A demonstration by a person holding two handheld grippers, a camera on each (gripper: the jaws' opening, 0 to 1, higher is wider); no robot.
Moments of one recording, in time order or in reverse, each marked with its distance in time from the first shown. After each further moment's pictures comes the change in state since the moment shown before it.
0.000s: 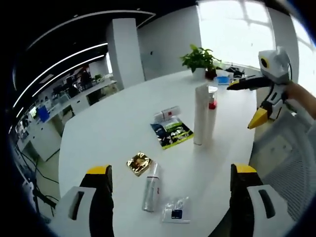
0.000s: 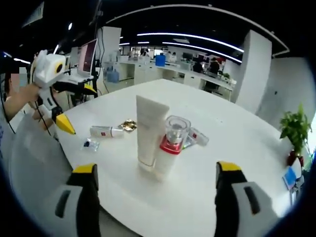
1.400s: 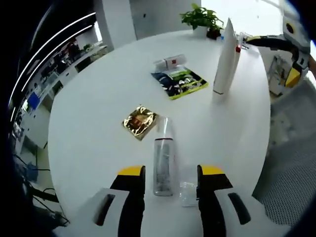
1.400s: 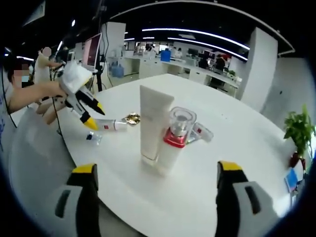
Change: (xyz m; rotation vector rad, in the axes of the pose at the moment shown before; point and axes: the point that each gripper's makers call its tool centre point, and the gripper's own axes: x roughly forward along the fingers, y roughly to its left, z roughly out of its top) left arm 0.054 0.035 -0.087 0.027 0.366 -0.058; right arm 0.004 0.002 -0.013 -0.018 0.042 0.041
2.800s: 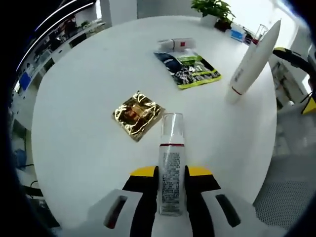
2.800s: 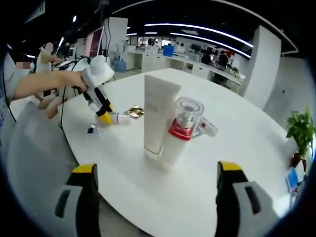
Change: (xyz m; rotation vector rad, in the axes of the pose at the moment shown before) left arm 0.035 0.002 -0.002 -0.127 0.141 -0.117; right arm 0.006 0.008 -0.012 -0.008 0.043 0.027
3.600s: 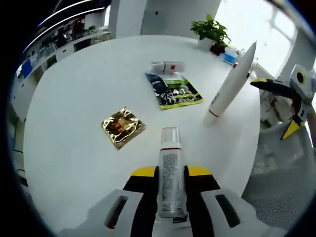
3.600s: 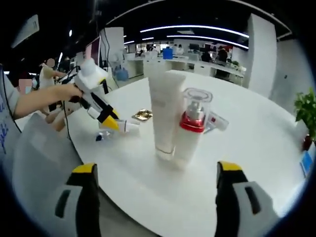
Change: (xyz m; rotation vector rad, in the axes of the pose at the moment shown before) left arm -0.020 -0.035 0.017 -0.093 -0.190 -0.083; right arm 0.010 0.020 -0.006 0.126 -0.055 0.081
